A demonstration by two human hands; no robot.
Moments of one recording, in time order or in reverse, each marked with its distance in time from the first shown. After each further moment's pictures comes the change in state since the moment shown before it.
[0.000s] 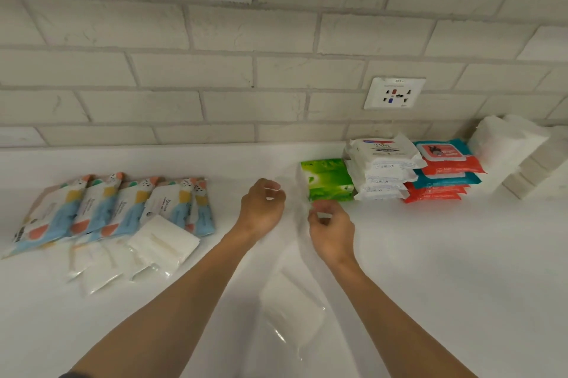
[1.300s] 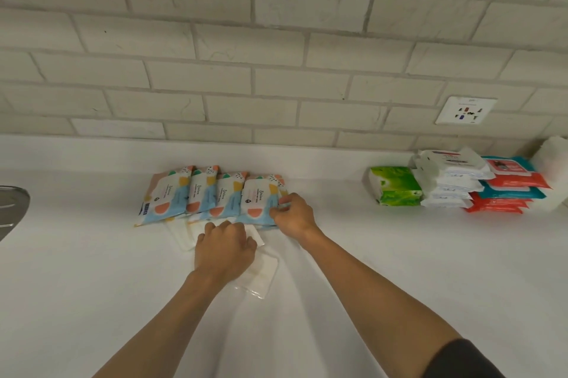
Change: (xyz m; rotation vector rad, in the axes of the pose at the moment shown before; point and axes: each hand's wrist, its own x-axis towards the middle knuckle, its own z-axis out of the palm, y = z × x) left_hand -0.082 -0.118 -0.204 0.824 0.160 0.079; right_hand -0.084 -0.094 0.180 -0.222 -0.437 0.066
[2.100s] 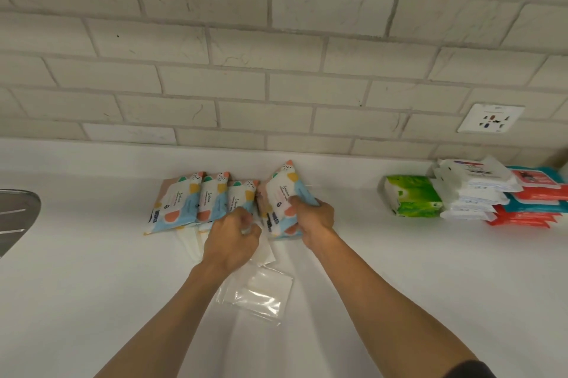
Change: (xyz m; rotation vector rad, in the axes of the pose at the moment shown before) left_hand 0.034 -0.010 -0.017 -0.452 0.013 -0.081; right_hand 0.028 -0.008 0.010 0.638 0.165 0.297
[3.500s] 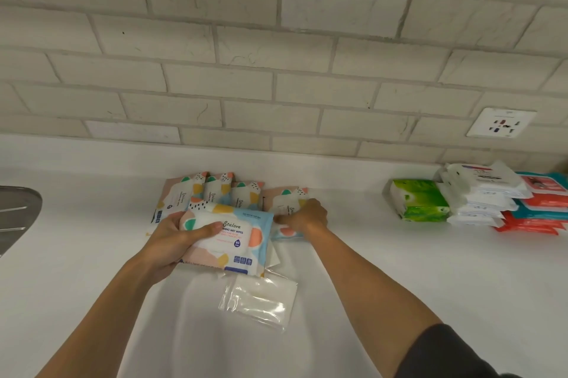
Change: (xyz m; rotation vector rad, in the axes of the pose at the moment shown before) left_hand 0.006 -0.050 -0.077 -0.807 -0.225 -0.353; right_hand 0.028 -0.001 0.018 -0.892 -0.050 -0.094
